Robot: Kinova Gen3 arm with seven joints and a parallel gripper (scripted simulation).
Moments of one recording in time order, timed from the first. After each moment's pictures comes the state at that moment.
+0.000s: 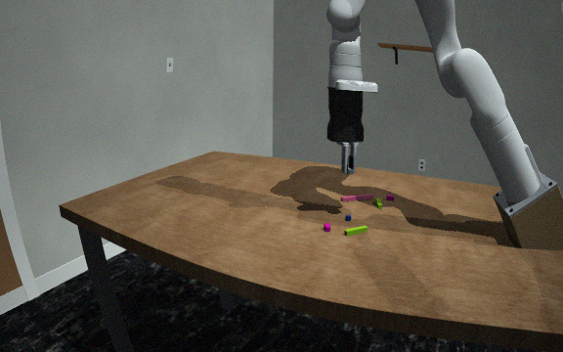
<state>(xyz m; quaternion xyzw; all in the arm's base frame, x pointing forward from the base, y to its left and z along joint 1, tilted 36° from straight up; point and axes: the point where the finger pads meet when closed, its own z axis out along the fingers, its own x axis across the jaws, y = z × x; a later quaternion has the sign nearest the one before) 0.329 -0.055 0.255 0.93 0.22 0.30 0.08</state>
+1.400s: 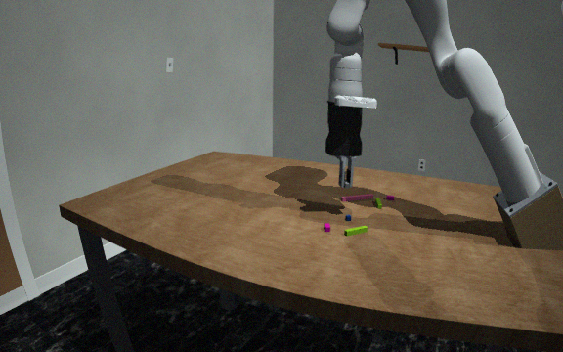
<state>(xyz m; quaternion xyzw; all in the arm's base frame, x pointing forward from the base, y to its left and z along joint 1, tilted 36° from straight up) 0.352 -0.061 0.232 0.92 0.21 0.31 0.08</state>
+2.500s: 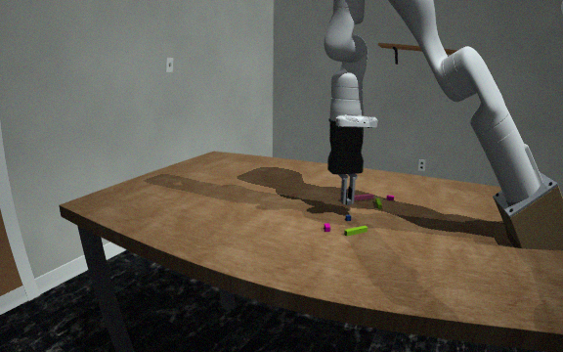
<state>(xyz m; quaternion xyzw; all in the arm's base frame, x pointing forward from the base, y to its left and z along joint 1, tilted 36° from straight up) 0.372 -0.071 0.196 0.93 0.20 0.30 0.08</state>
